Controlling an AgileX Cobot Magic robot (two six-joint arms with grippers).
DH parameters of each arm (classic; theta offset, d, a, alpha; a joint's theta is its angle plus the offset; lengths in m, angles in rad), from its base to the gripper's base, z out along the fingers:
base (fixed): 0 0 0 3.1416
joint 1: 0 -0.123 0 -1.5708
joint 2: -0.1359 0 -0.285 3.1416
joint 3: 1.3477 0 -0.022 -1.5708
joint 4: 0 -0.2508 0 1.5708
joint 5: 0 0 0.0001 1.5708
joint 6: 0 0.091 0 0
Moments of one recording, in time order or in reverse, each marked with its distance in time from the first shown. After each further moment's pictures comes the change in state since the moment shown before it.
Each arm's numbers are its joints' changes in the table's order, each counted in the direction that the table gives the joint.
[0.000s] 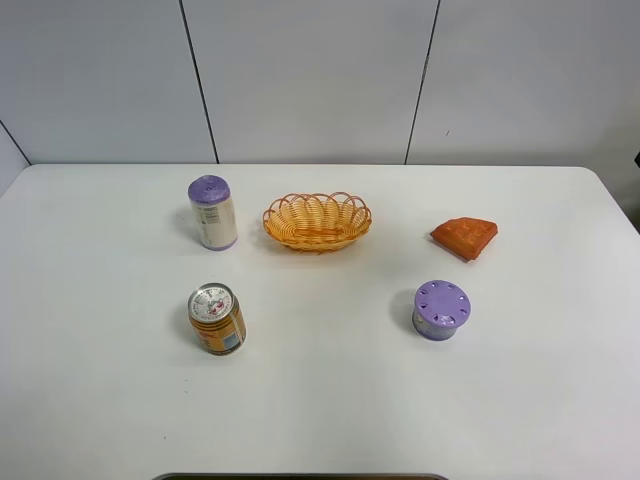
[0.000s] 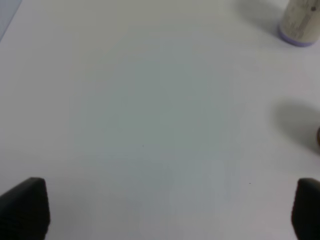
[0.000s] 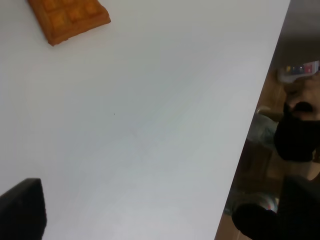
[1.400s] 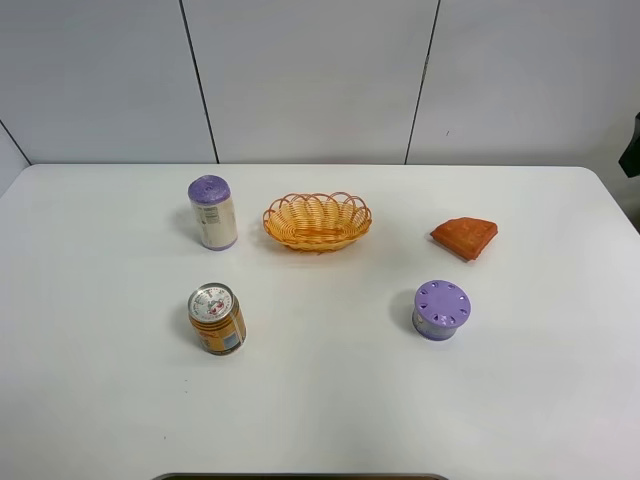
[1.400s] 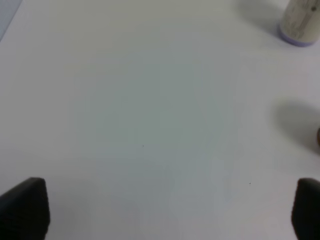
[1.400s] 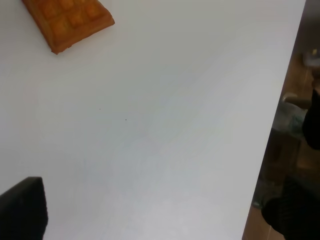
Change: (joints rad) left arm 0.000 0.000 0.000 0.000 0.000 0.000; right arm 0.071 -0.068 -0.002 -0.068 -0.042 0.013
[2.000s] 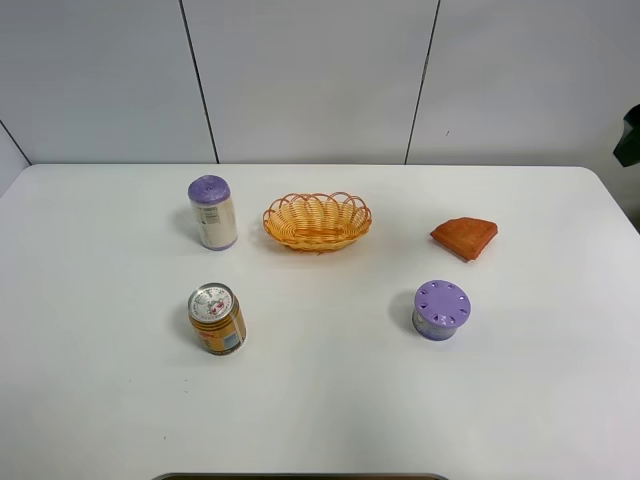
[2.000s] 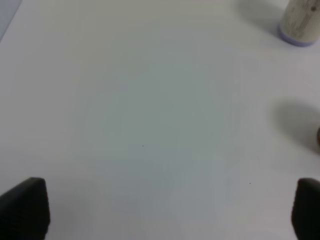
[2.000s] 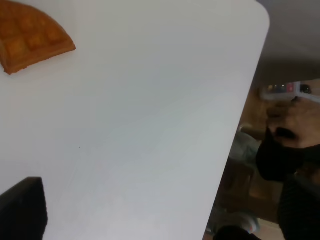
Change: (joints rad) left arm 0.000 0.000 0.000 0.000 0.000 0.000; right arm -0.001 -0.099 0.000 0.059 -0.143 -0.094
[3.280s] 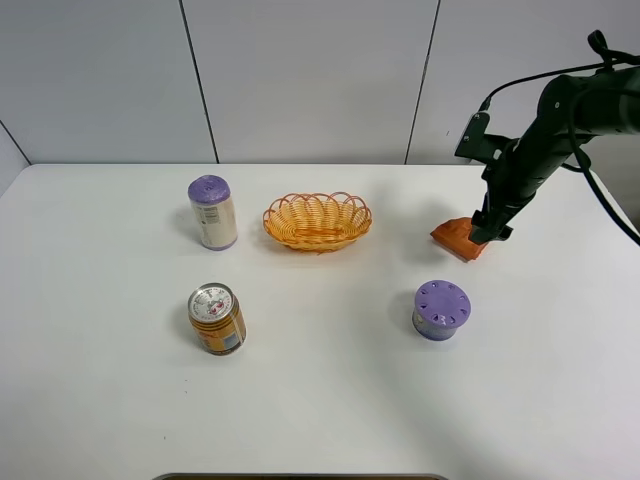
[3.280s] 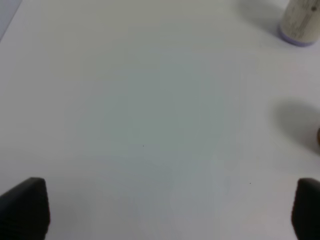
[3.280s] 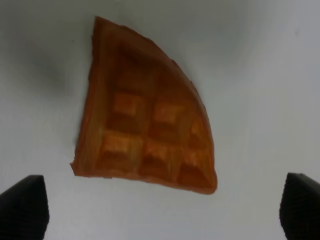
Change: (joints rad) left arm 0.000 0.000 0.000 0.000 0.000 0.000; right arm -0.150 -0.586 -0.023 -0.184 -0.349 -0.521
